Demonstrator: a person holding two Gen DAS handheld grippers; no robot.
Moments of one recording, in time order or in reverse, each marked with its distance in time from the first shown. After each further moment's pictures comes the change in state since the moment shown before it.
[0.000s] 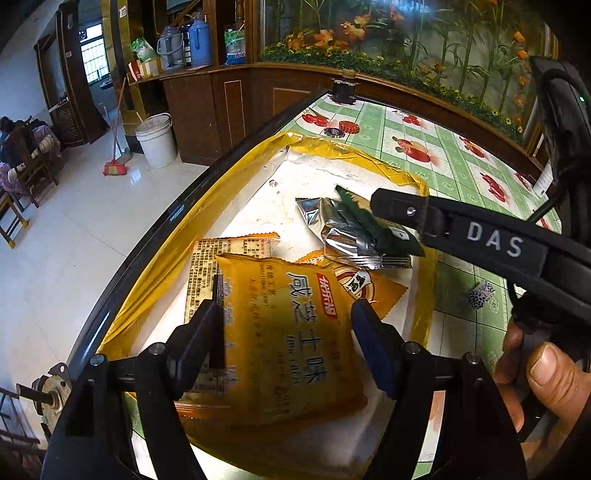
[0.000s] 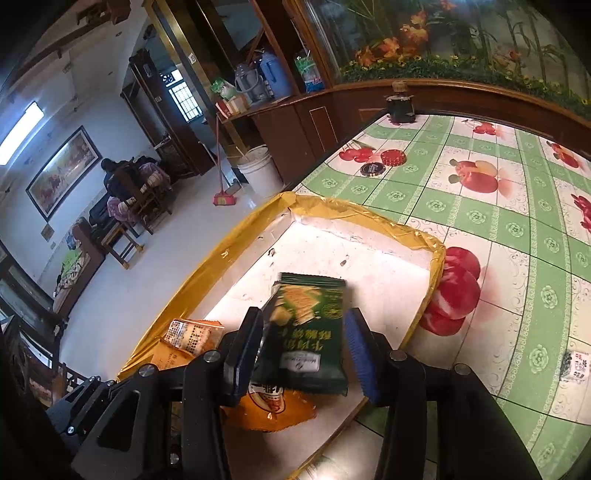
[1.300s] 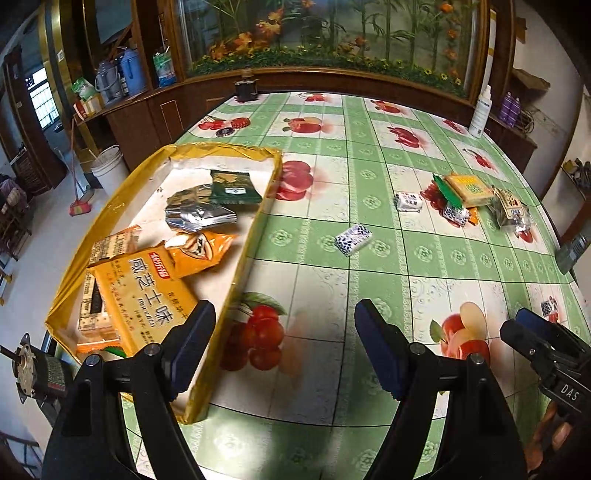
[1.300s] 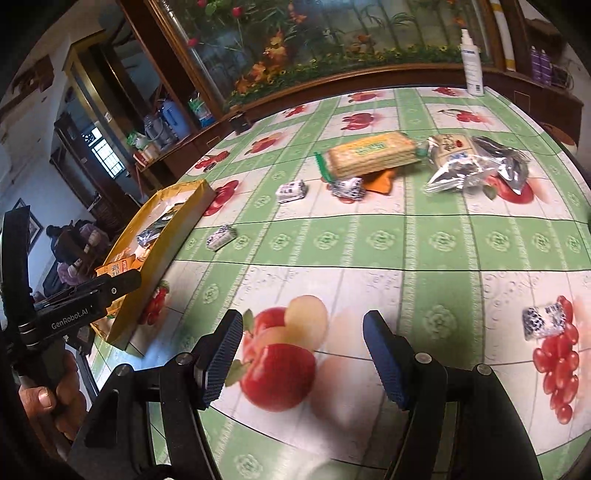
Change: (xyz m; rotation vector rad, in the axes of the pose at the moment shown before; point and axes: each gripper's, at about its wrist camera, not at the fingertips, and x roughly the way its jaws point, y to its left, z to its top) left arm -0.039 -0.123 -0.040 0.215 0.000 -0.084; right arm -0.202 -0.144 -0.182 0.289 -0.096 -0.232
